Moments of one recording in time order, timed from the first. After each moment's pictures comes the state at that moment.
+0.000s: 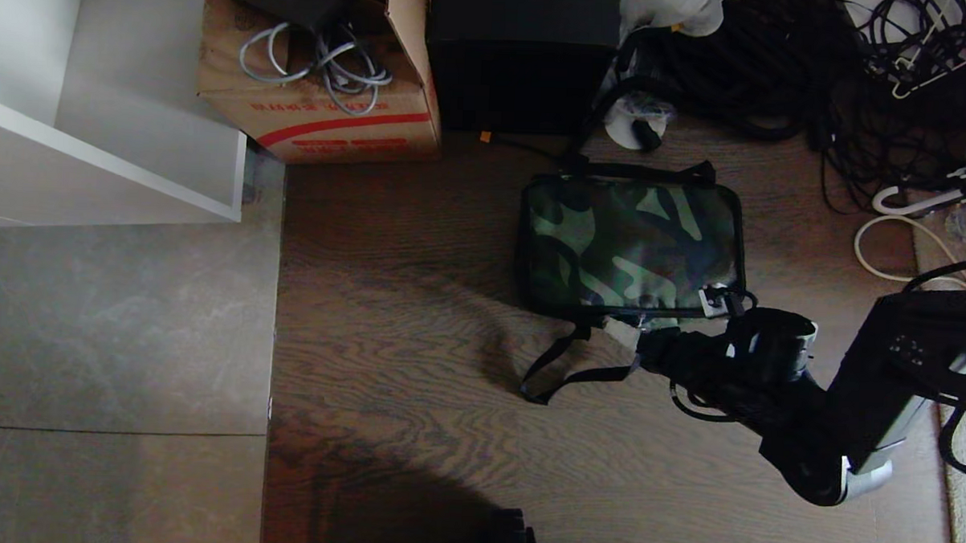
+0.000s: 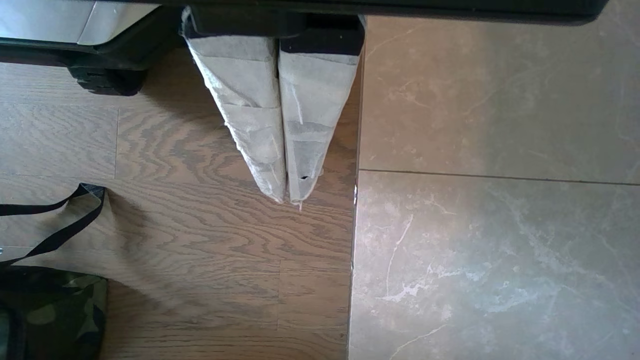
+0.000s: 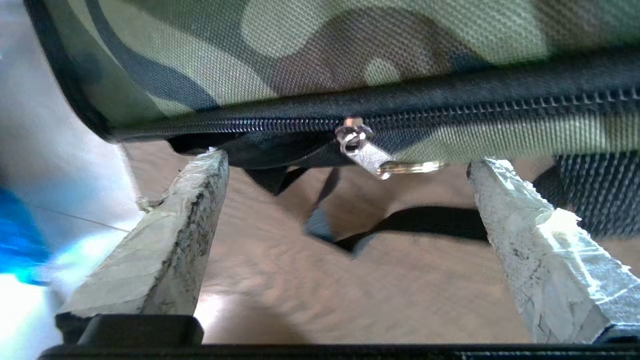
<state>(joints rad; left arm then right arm) 0.00 0.00 0.00 -0.03 0.01 -0.04 0.26 2.23 -0.66 -1.43 0.25 0.42</state>
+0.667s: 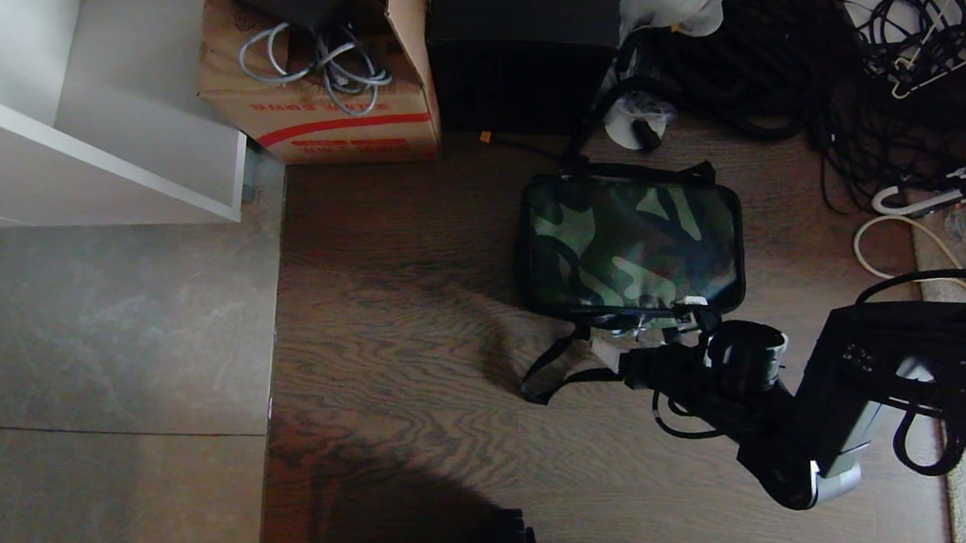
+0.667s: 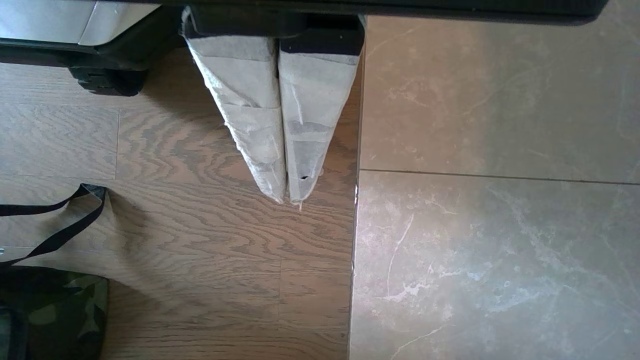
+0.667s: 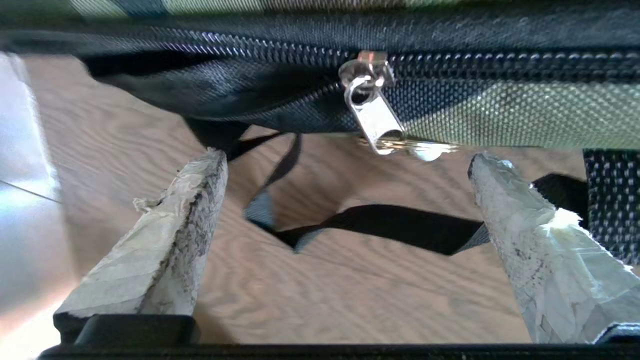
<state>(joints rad) 0.00 0.00 0.00 -0.03 0.01 -0.04 0.28 2.32 -0.70 -1.45 0.20 0.20</state>
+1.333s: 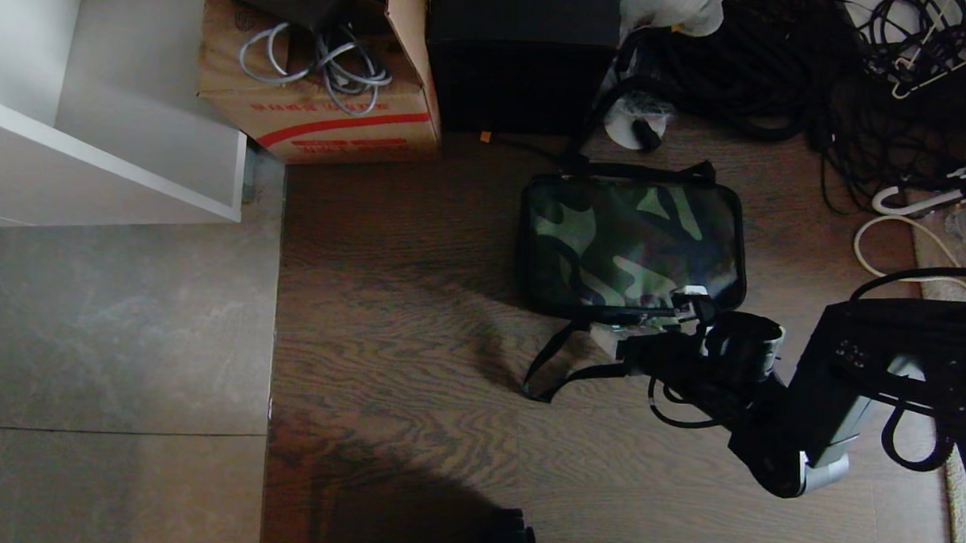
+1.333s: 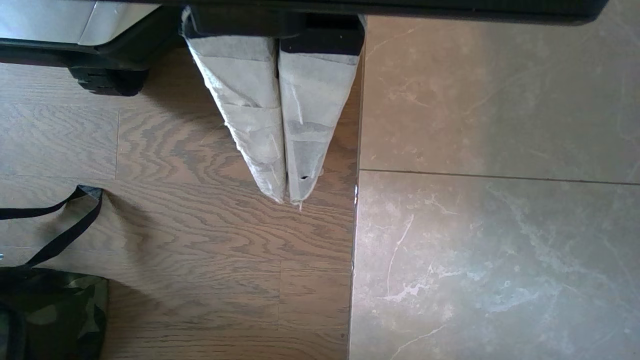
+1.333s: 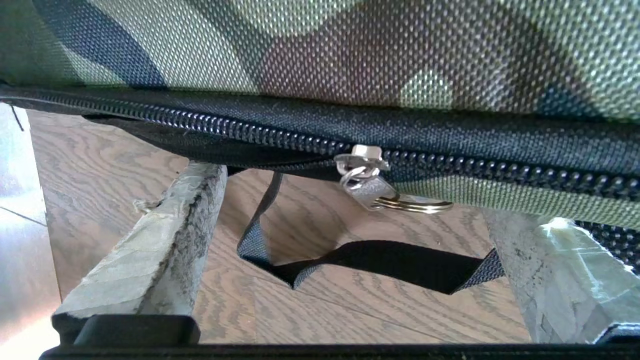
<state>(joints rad) 0.00 0.00 0.00 -0.03 0.01 -0.04 0.28 2.33 -0.76 -1.47 0.19 0.20</state>
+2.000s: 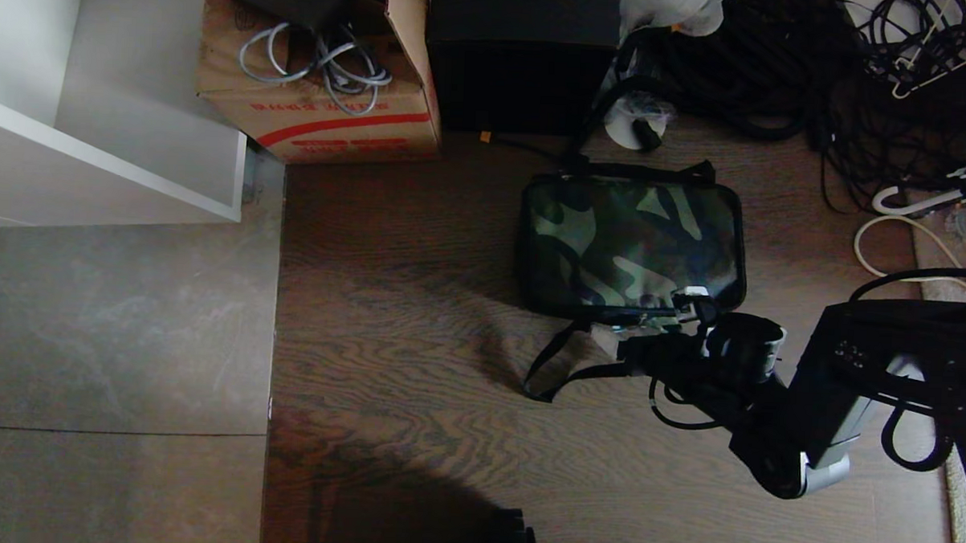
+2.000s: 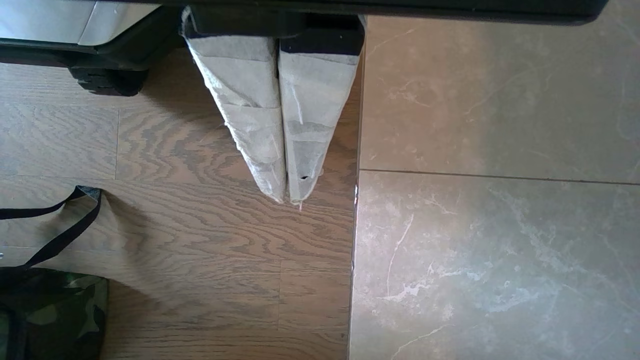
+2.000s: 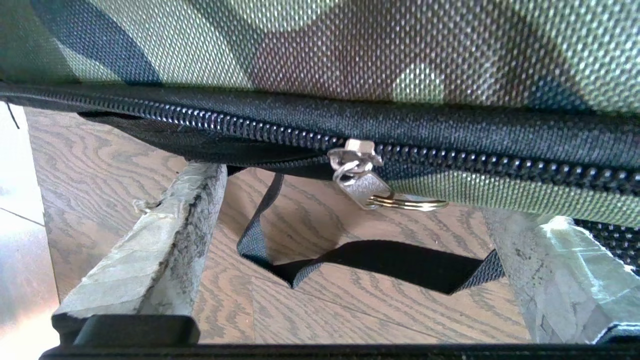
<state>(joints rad) 0.00 0.00 0.00 -0.03 0.01 -0.04 0.27 2.34 -0.76 -1.48 0.19 0.20</state>
